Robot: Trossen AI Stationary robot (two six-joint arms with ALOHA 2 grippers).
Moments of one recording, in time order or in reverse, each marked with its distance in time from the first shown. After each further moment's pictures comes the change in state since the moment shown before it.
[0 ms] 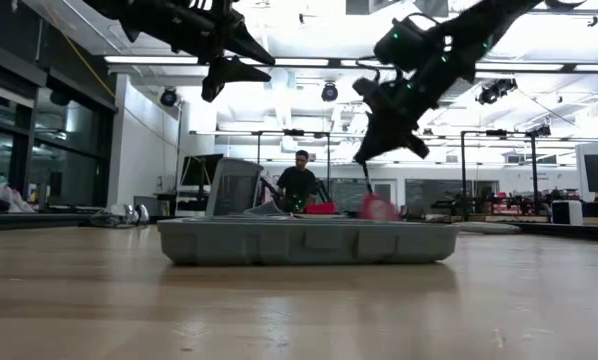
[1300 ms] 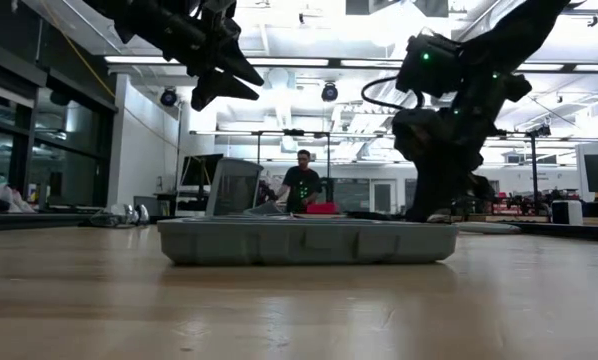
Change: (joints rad) left arm 0.000 0.000 0.000 -0.151 -0.001 0.098; right arm 0.264 0.000 -0.235 -0.033 -0.074 0.301
